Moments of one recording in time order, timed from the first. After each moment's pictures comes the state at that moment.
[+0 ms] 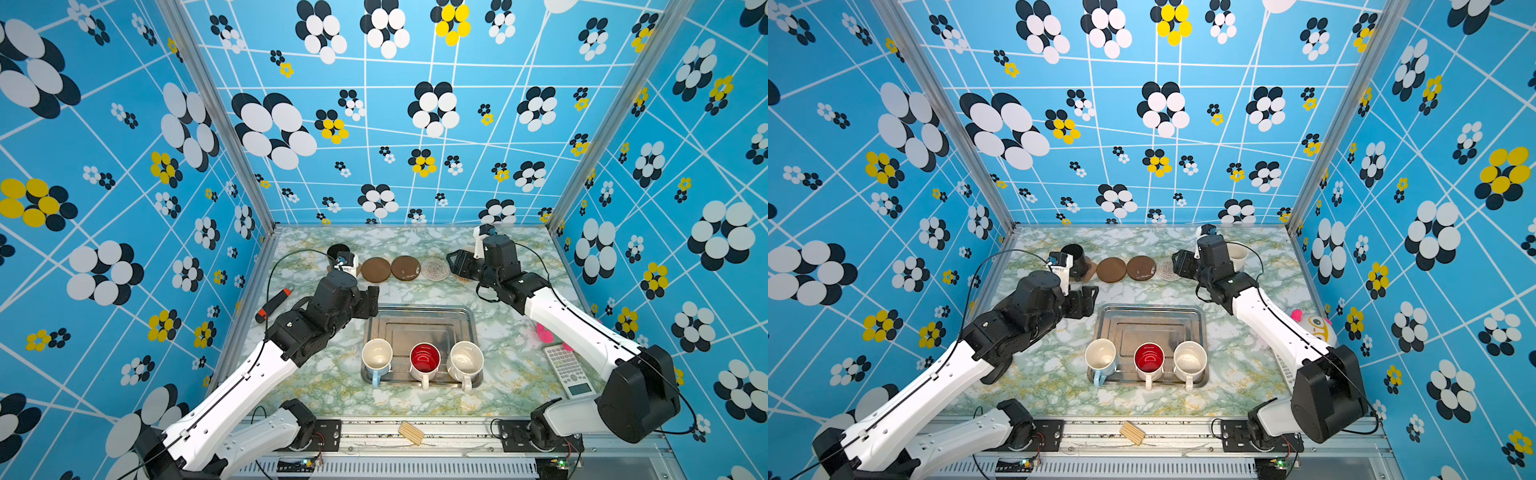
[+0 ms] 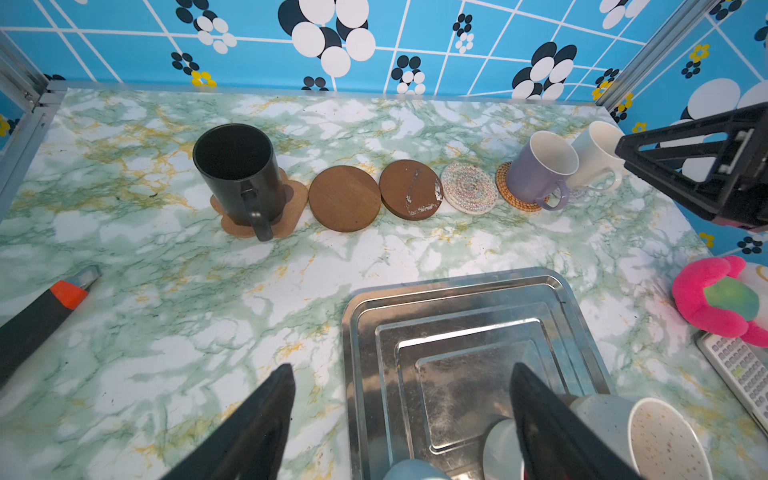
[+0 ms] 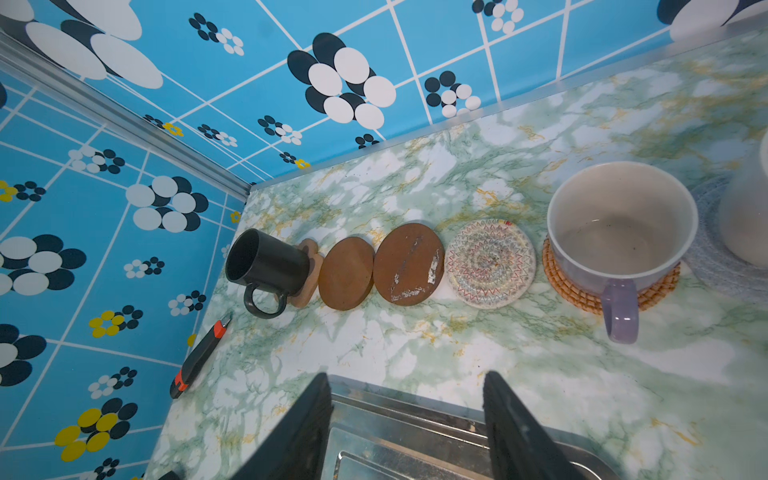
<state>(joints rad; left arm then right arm) -0.66 0.98 1.03 -0.64 -0.24 -0.42 0.44 1.43 1.12 -0.21 -0.02 0.56</state>
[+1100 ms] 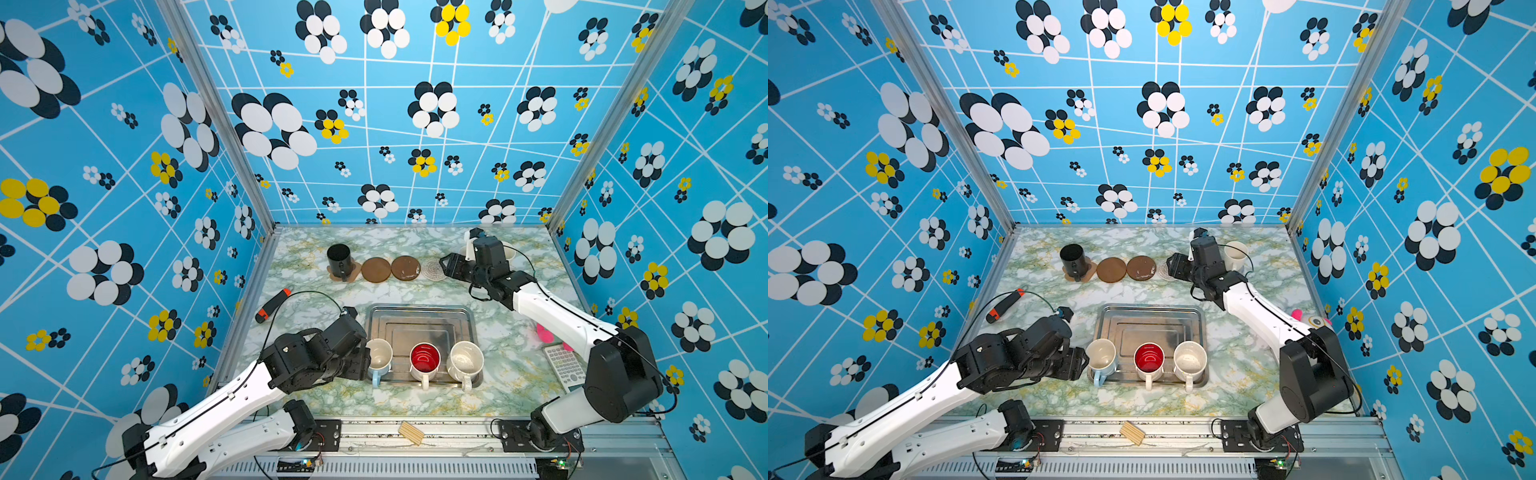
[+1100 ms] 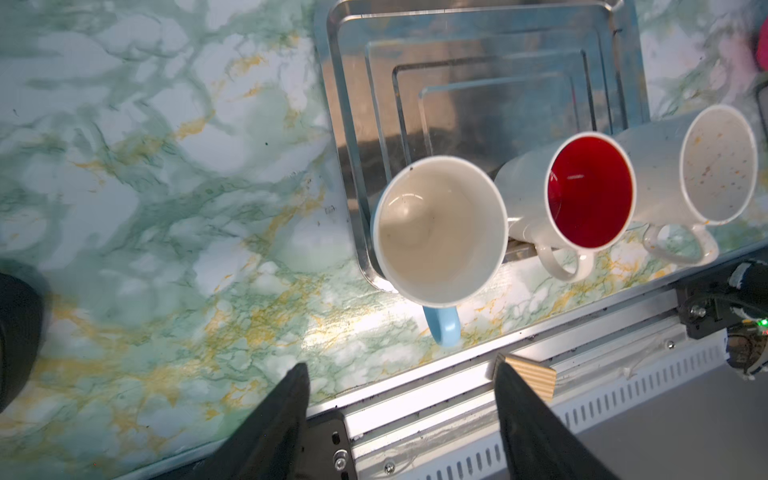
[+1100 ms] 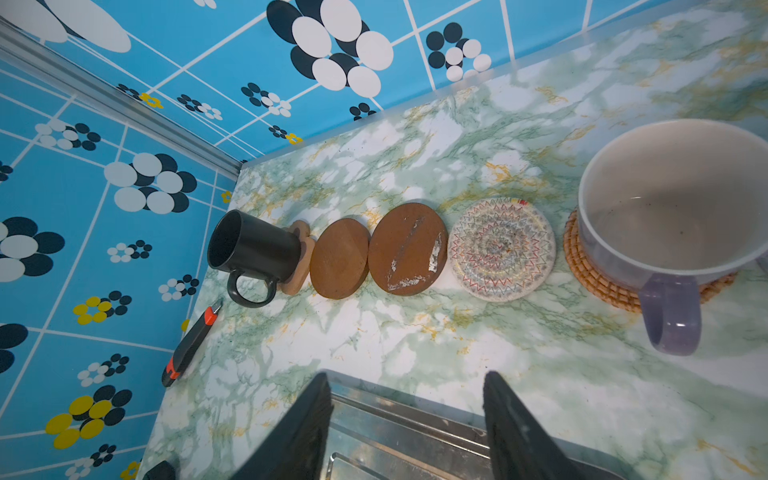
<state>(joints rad) -0.94 0.86 0.92 -1.15 -0.11 -0.73 0.44 1.53 1.12 -0.16 -0.07 0.57</state>
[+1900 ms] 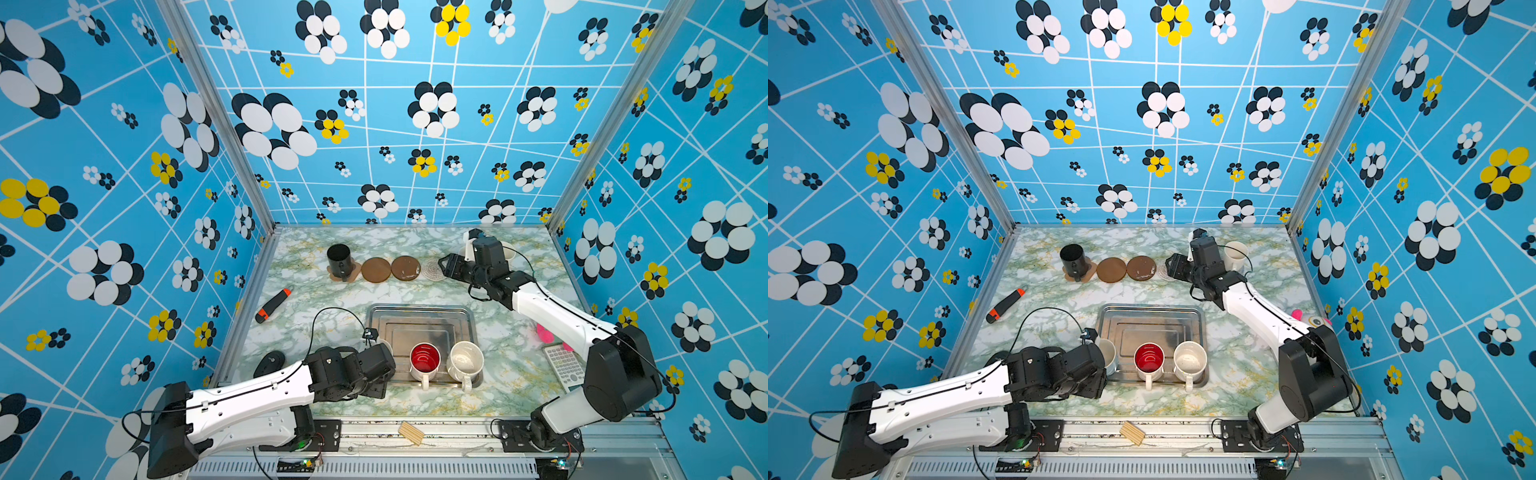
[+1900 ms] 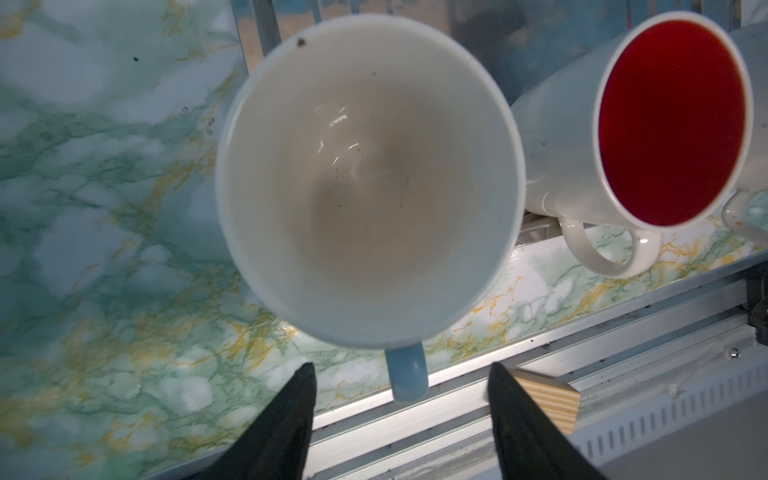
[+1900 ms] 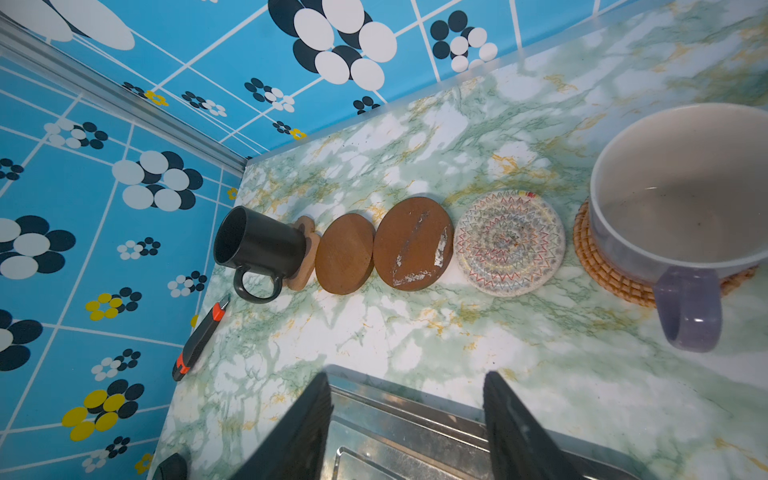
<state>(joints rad) -1.16 1.01 0.74 -0.91 -0.16 -0.94 0.44 1.54 1.12 -0.16 -0.09 0.58</state>
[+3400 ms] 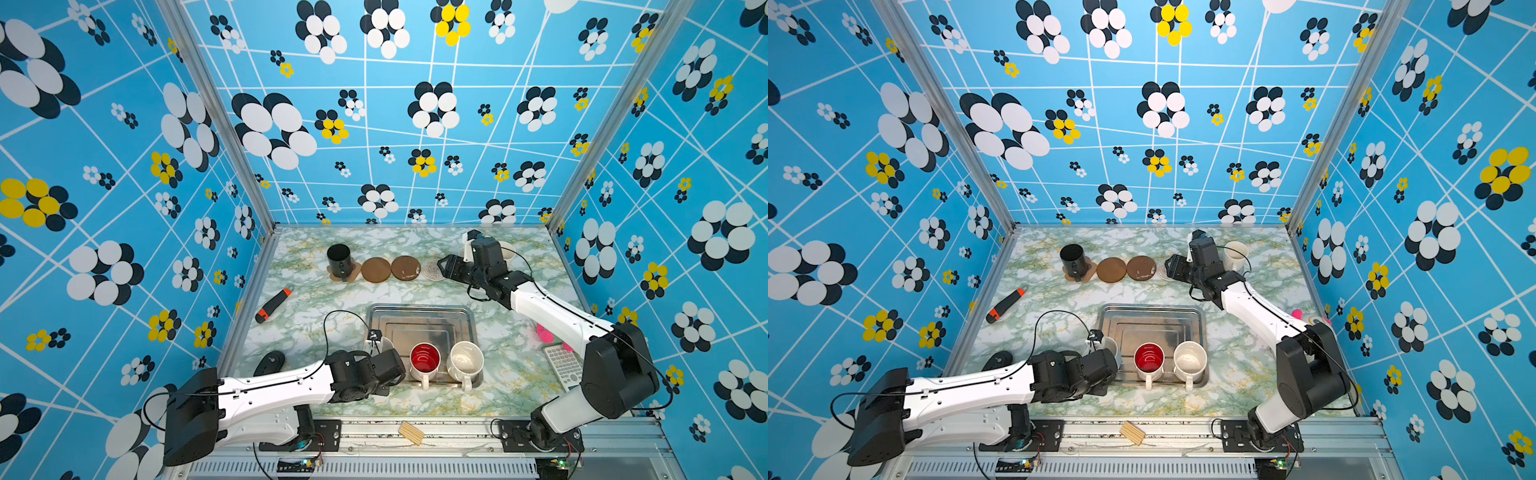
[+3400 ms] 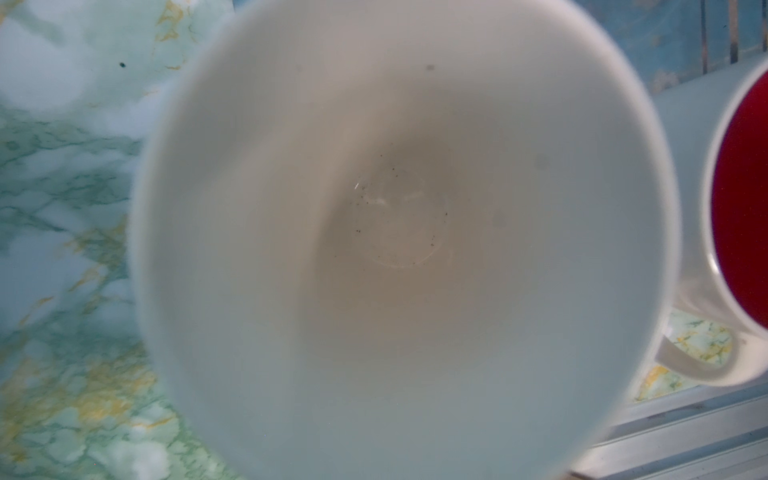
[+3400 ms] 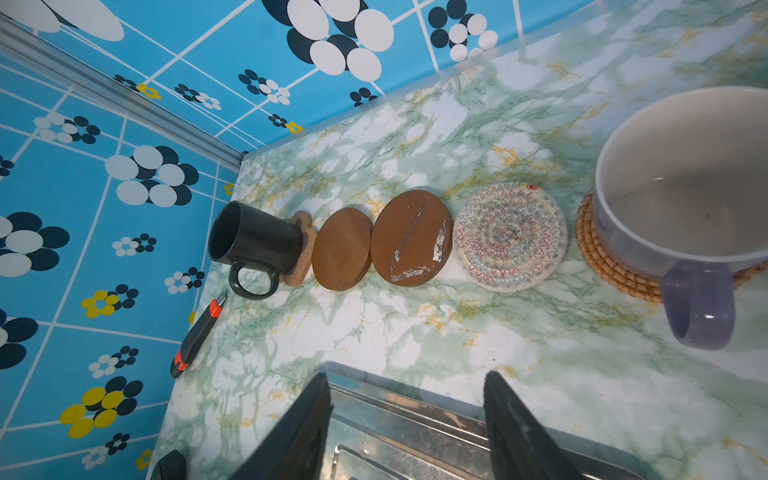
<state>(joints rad) -1.18 1.13 0.66 -0.75 -0.26 -1.01 0.44 1.56 1.12 -0.16 -0.10 0.59</state>
